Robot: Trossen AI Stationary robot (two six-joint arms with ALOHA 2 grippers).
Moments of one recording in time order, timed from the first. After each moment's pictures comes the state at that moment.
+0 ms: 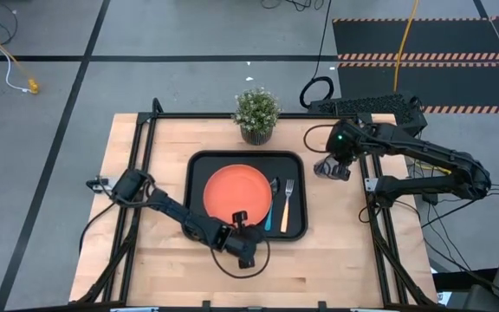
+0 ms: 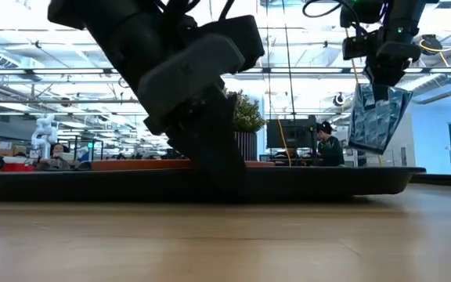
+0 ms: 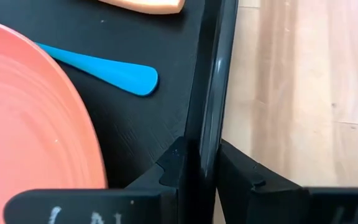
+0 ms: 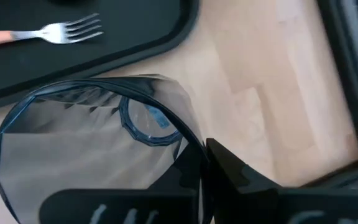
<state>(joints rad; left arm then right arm) -0.43 2.07 1.29 -0.20 -0.35 -0.46 -0.46 1.01 0.92 -1.12 0.09 -0.14</state>
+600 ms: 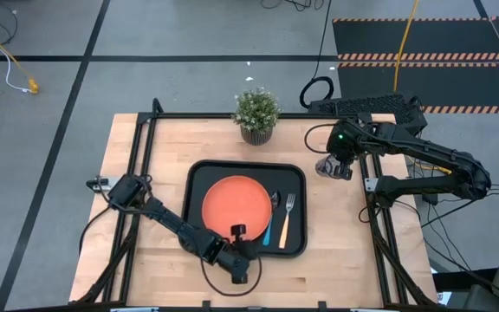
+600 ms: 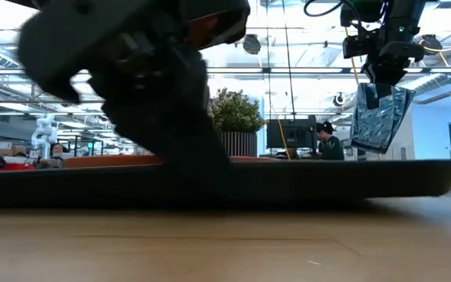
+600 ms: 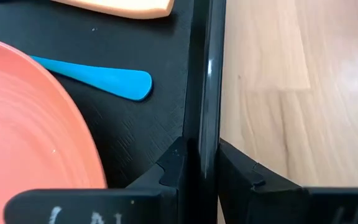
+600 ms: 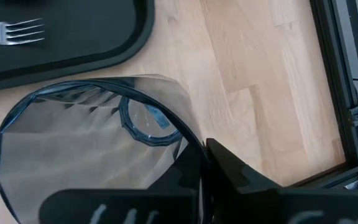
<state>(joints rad) -0.53 2.07 1.29 -0.16 -0.35 -0.42 -0.47 1.01 0.93 -1.13 0.10 -0.21</state>
